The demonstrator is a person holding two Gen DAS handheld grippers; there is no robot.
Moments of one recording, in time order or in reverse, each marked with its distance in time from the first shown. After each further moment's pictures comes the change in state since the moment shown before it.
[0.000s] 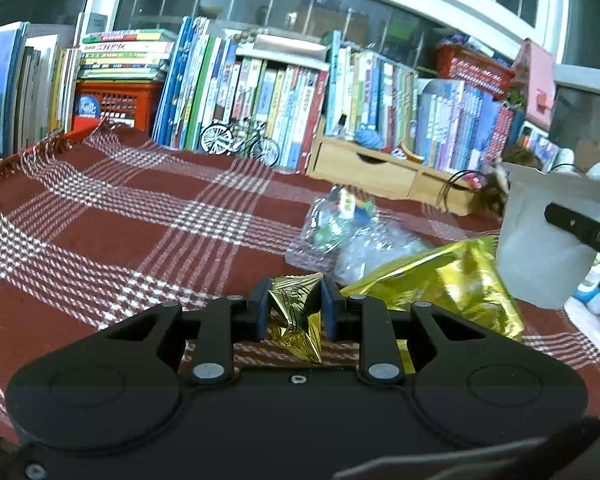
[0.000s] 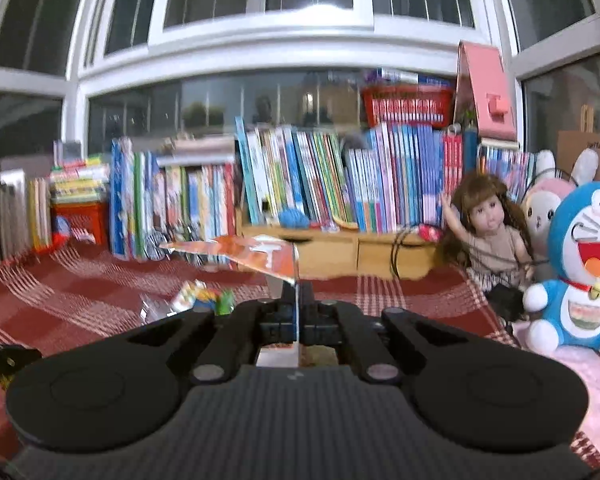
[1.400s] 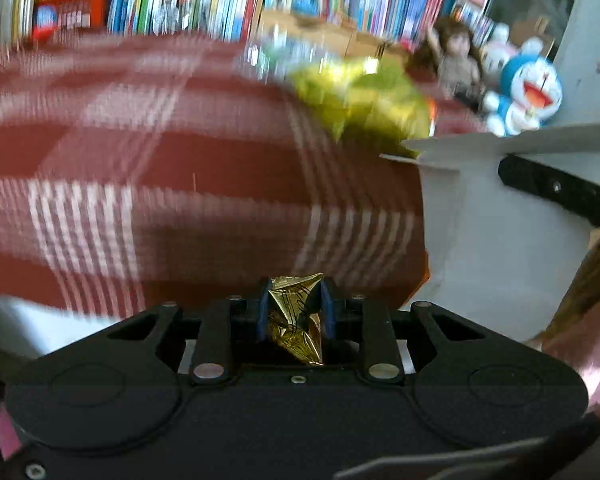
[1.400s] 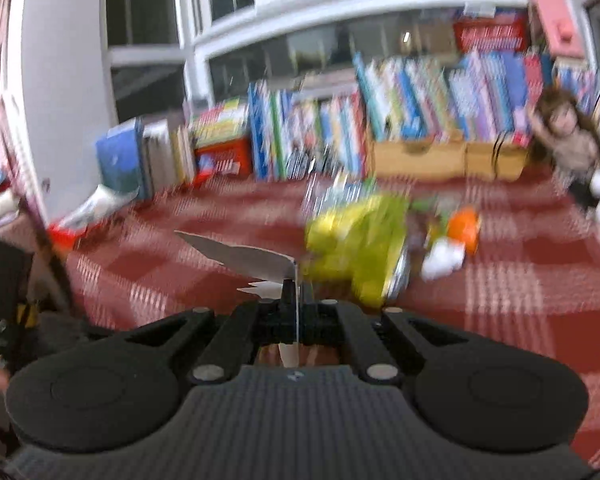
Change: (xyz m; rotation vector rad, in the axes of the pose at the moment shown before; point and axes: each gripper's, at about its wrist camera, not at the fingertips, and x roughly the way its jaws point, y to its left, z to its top) left arm -0.080 -0.005 -0.126 0.090 0.355 -0.136; right arm -0.135 0.015 -0.076 0.060 0.235 0.387
